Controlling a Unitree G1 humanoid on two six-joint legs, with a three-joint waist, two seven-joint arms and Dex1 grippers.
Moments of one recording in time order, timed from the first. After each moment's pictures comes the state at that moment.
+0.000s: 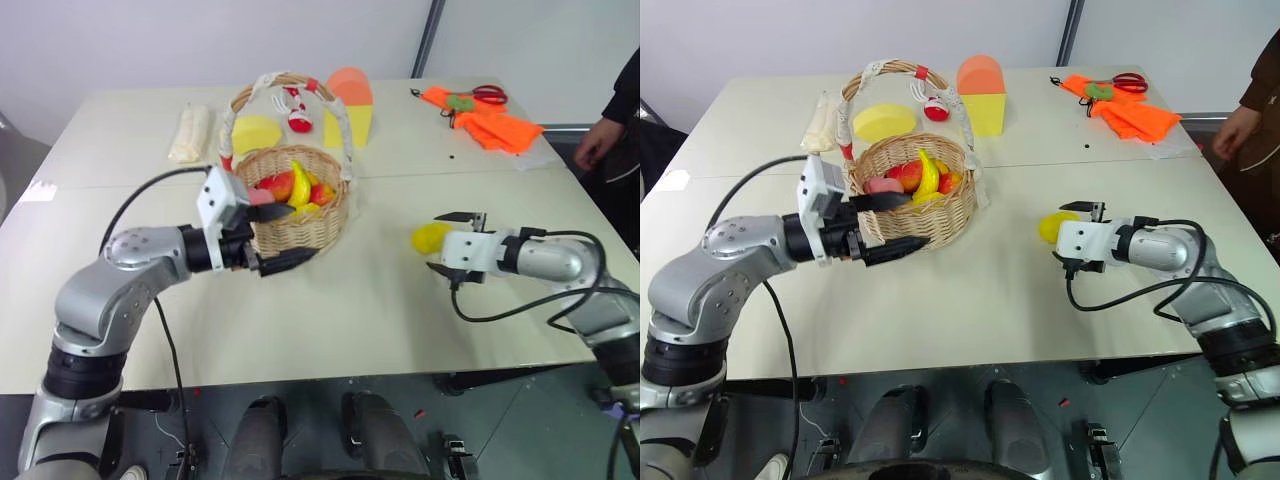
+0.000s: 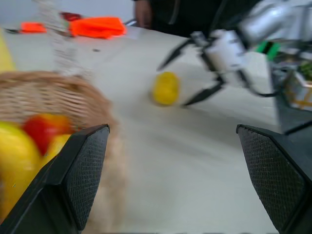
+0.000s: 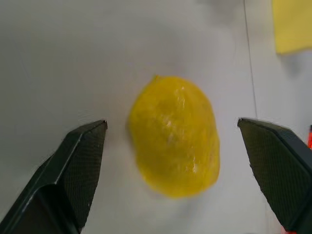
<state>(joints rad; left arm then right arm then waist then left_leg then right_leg) -0.41 0.64 0.03 -0.48 -0.71 0.79 -0.83 -0.46 -0.91 0.23 0.18 -0.25 -0.17 0.76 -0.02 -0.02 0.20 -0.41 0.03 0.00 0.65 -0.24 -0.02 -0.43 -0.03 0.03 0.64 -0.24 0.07</state>
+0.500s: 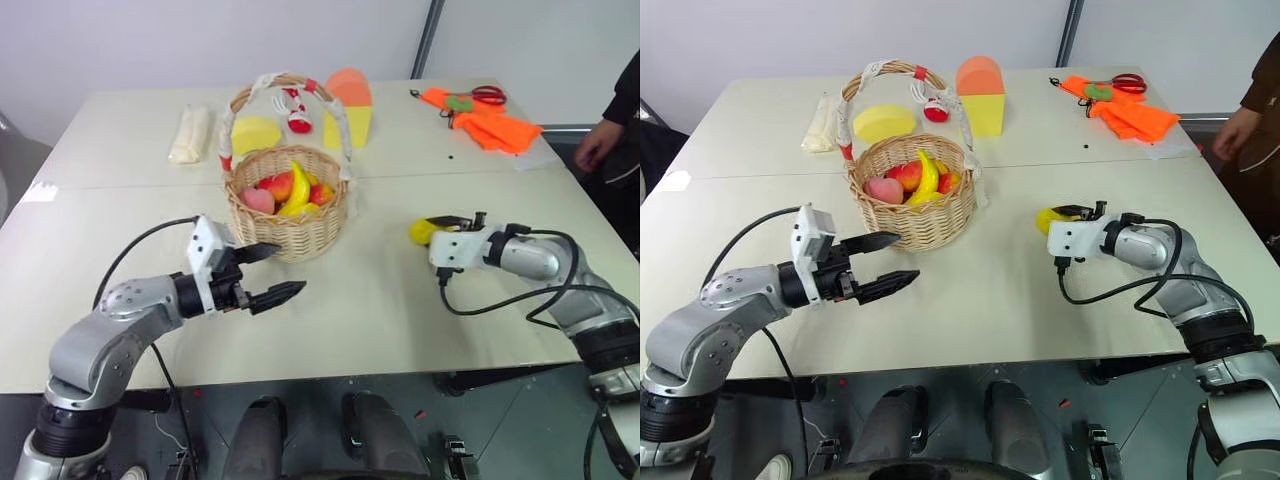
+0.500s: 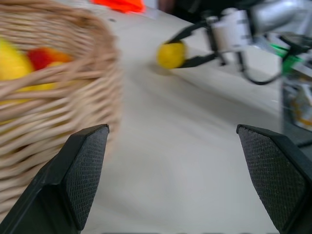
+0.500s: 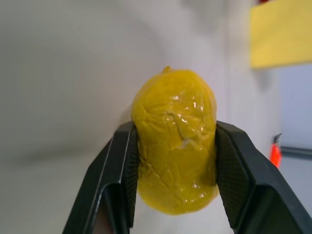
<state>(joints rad) -0.14 0.60 0.13 -0.46 -0.67 0.64 -0.75 -0.47 -0.87 0.20 0.14 -0.30 -0.23 0.69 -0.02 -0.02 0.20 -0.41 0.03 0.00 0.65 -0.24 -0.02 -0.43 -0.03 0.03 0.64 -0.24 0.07</state>
